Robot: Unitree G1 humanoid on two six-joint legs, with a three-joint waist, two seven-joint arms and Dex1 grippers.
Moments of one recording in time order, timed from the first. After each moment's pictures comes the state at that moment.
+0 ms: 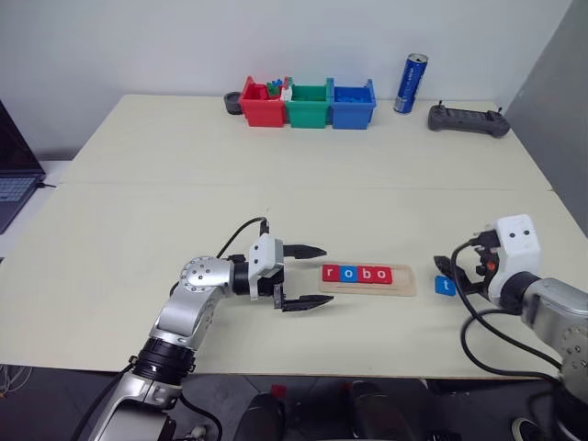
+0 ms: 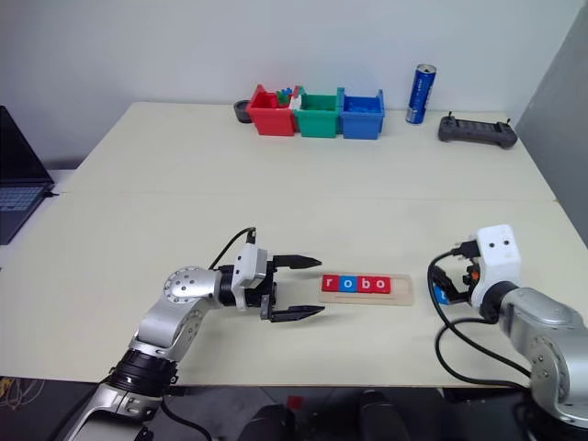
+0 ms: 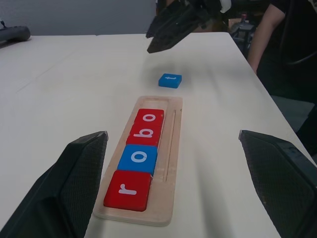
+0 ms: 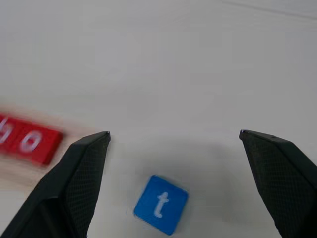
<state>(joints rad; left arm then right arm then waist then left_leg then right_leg) -0.38 0.44 -0.19 0.08 -0.33 0.02 -1.22 -0.08 -0.67 -0.34 -0.67 0.42 1.23 0.51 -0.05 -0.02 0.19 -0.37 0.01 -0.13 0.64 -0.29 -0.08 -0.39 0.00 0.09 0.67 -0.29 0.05</state>
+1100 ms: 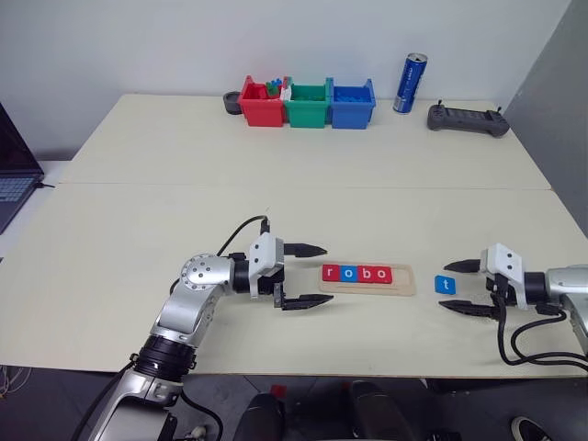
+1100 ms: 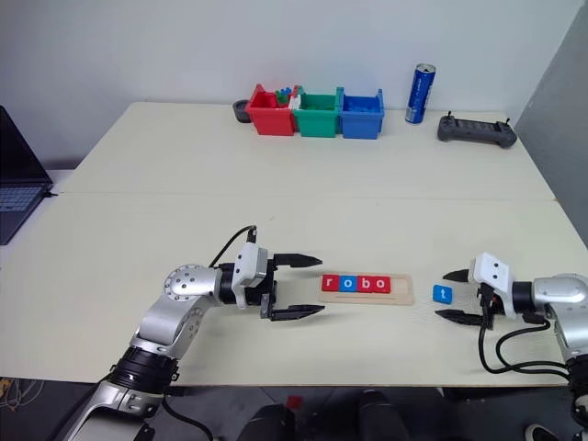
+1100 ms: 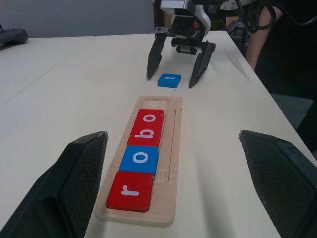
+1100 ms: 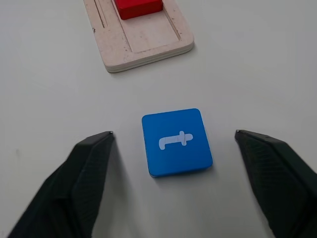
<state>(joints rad) -0.39 0.45 -0.19 0.08 -0.33 0.01 -1.25 -0.28 -0.89 -0.01 0.38 0.21 -0.06 1.32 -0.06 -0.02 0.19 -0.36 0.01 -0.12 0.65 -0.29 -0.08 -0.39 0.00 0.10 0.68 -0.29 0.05</state>
